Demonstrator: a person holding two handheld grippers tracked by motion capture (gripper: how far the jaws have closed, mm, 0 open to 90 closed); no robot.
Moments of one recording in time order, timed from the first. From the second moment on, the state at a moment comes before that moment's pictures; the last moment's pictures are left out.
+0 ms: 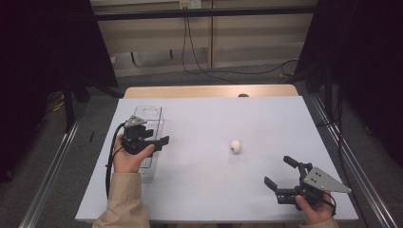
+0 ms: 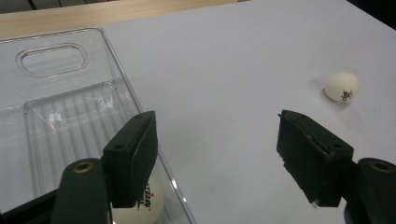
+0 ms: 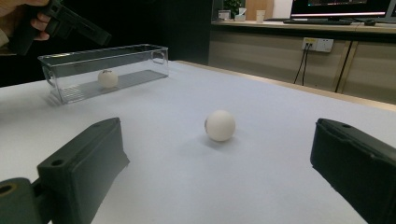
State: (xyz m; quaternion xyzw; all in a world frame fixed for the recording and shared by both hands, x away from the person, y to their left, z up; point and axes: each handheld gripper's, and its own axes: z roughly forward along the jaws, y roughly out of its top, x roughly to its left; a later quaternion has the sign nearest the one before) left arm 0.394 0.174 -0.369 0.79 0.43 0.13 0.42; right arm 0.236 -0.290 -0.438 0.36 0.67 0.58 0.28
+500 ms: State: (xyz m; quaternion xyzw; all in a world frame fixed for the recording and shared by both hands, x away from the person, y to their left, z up) left arm 0.394 0.159 -0.370 0.79 0.42 0.12 0.43; right arm 0.237 -0.290 -0.438 0.35 0.68 0.58 0.28
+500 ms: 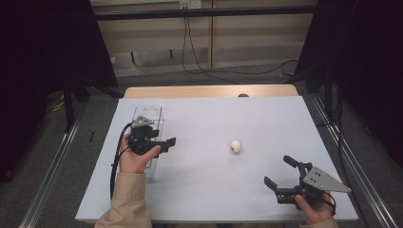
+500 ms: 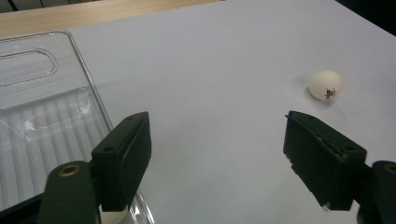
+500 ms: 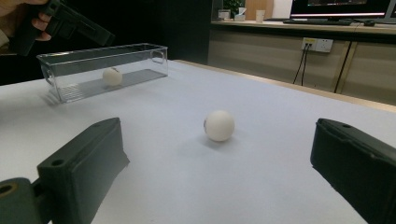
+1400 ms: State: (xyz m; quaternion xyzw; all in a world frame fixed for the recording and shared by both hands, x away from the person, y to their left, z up) left arm 0.394 0.120 -0.381 0.81 0.38 0.10 0.42; right arm 0.237 -0.290 -0.438 0.35 0.67 0.58 0.29
